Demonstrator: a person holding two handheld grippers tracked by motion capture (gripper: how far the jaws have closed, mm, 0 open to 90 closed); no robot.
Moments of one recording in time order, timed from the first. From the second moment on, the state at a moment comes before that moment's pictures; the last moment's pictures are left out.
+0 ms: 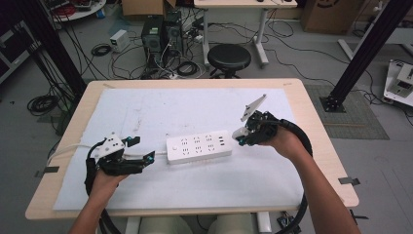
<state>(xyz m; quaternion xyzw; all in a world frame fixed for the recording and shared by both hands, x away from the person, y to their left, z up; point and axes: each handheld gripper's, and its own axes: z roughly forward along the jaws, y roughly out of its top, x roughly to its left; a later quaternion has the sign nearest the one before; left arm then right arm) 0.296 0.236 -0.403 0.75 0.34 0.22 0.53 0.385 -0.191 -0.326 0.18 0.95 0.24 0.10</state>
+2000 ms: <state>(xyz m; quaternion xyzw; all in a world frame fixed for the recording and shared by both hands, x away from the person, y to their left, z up) 0.296 0.256 -0.414 0.73 0.36 0.21 0.54 0.449 -0.076 -0.354 -0.03 0.99 0.10 0.05</state>
